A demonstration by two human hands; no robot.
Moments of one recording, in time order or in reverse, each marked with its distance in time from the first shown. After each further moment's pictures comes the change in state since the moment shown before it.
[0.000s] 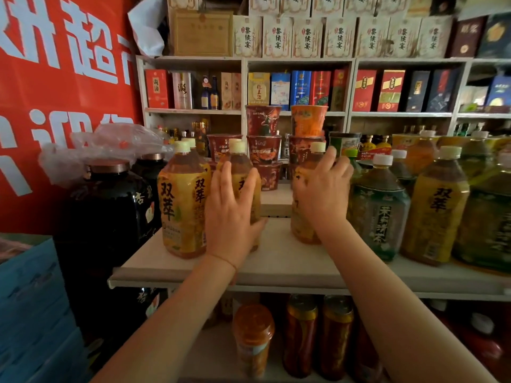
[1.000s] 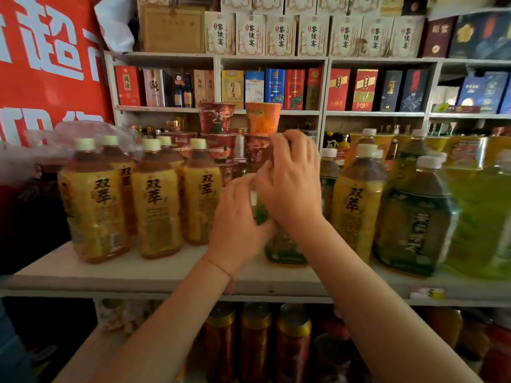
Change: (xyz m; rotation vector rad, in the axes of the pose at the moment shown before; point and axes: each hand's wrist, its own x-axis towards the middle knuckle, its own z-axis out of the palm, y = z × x) left_hand 0.014 0.155 0.024 -0.632 -0.084 -0.069; right_hand 0.026 0.087 -0.052 0.299 0.235 -0.411
